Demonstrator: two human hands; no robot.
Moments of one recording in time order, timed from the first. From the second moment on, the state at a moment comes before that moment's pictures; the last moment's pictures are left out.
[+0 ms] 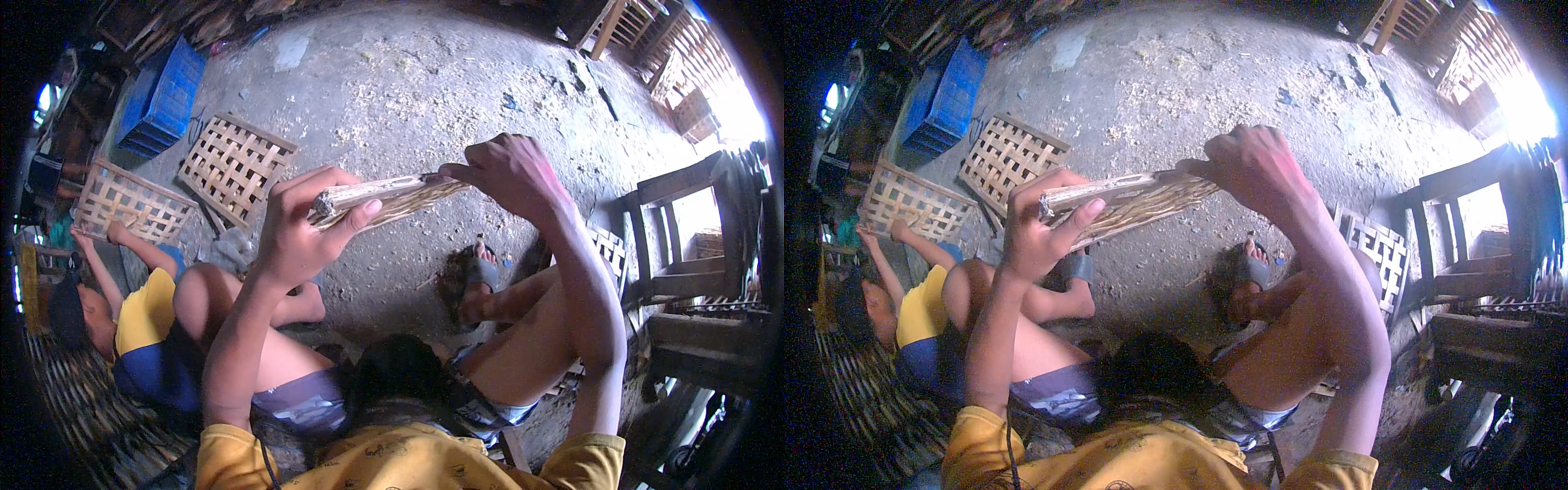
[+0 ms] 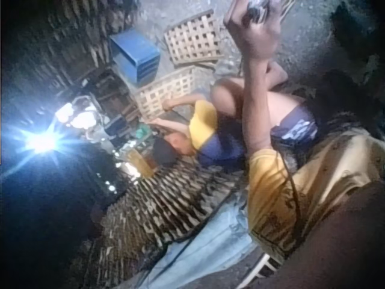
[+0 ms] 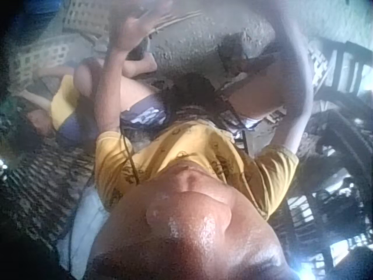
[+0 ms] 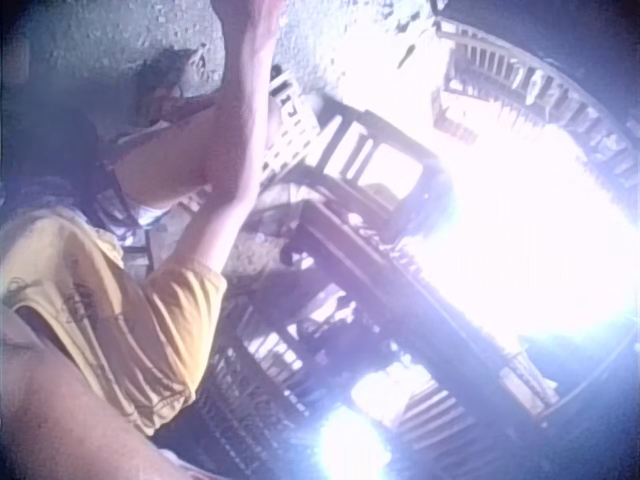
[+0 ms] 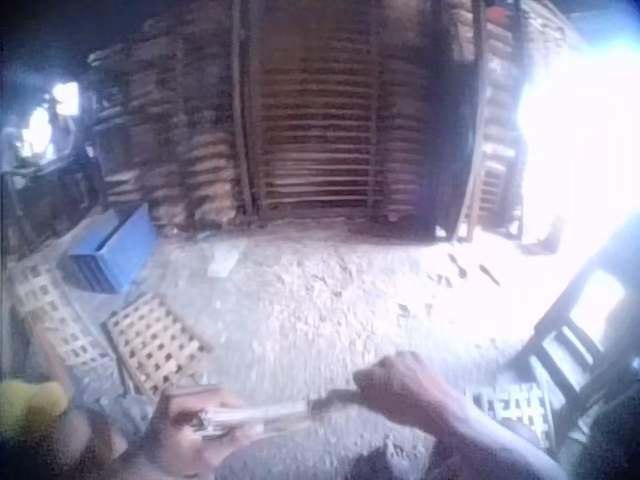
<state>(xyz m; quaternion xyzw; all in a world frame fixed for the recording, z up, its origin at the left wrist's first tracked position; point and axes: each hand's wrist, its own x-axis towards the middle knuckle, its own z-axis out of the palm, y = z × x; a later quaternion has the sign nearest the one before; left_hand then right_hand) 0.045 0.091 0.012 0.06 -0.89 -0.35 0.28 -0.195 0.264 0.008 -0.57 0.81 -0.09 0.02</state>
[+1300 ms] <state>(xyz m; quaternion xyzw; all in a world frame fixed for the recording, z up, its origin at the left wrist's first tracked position) 0.054 0.084 0.011 0.08 -0.90 -0.36 0.23 -0.241 0.262 -0.015 -0.55 0.78 0.05 0.30</state>
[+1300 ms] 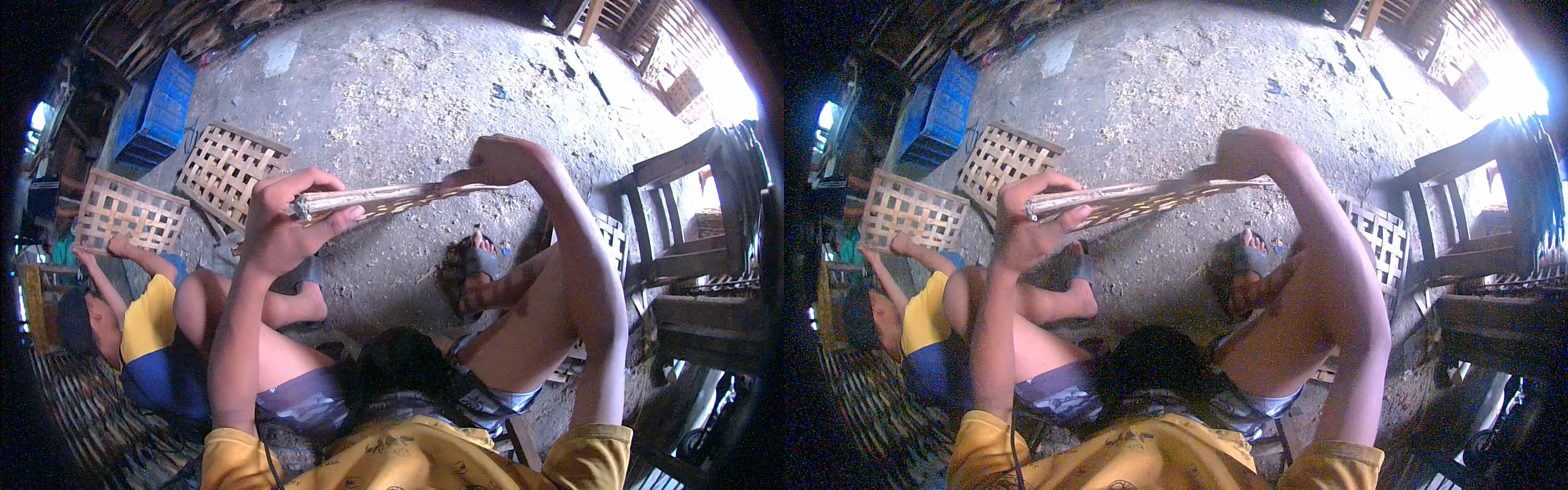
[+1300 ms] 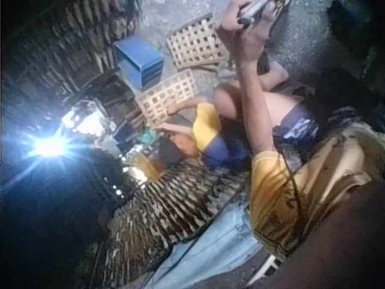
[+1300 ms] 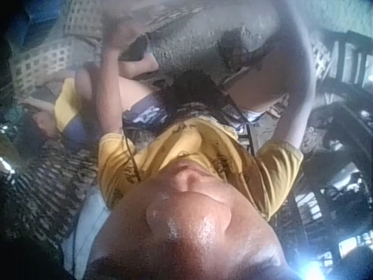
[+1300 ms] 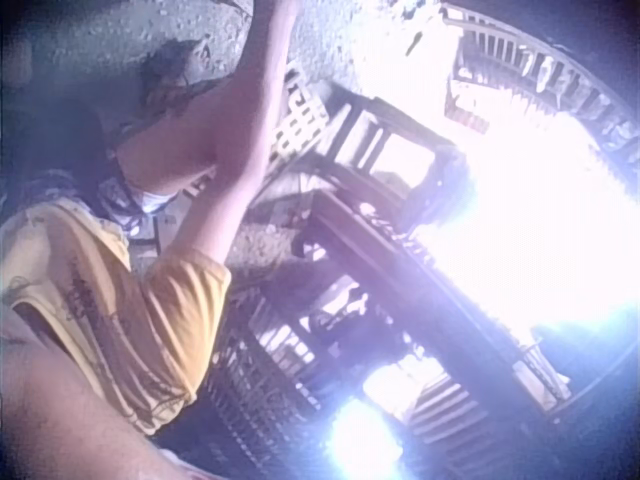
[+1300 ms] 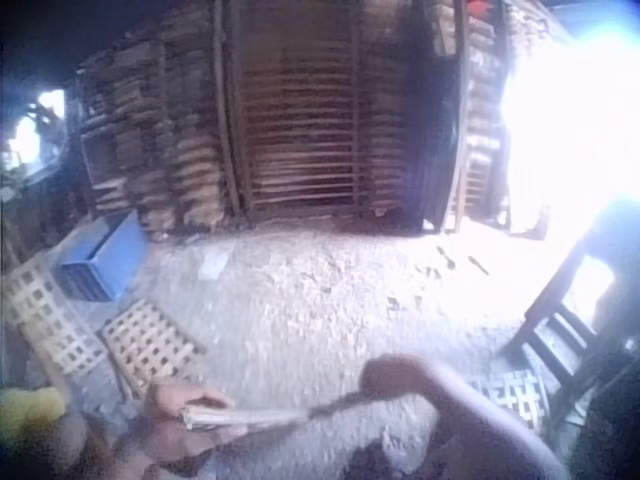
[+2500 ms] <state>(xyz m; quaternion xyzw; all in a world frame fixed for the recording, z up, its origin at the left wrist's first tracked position) 0.058 0.076 0.004 0.10 -0.89 -0.37 0.26 -0.240 0.266 -0.008 -0.51 0.80 -0.11 0.30</state>
